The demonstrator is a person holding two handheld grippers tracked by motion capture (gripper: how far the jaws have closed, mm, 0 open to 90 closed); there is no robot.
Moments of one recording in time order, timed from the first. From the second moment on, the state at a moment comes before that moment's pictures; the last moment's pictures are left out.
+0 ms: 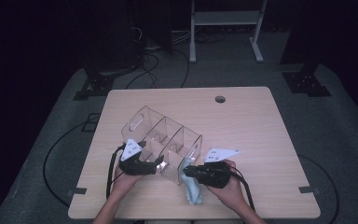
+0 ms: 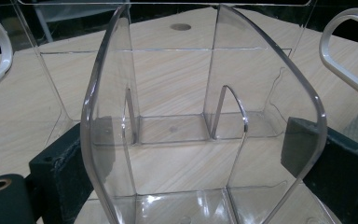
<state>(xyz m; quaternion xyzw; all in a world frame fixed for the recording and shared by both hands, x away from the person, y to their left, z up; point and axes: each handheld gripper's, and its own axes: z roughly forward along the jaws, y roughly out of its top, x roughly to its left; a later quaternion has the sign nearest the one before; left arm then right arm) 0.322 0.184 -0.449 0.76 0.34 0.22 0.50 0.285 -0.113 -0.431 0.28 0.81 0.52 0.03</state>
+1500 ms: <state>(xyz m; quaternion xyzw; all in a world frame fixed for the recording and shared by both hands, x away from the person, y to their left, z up) 0.319 0.182 -0.449 0.77 0.33 0.22 0.50 0.314 -0.138 -0.427 0.33 0.79 0.50 0.08</state>
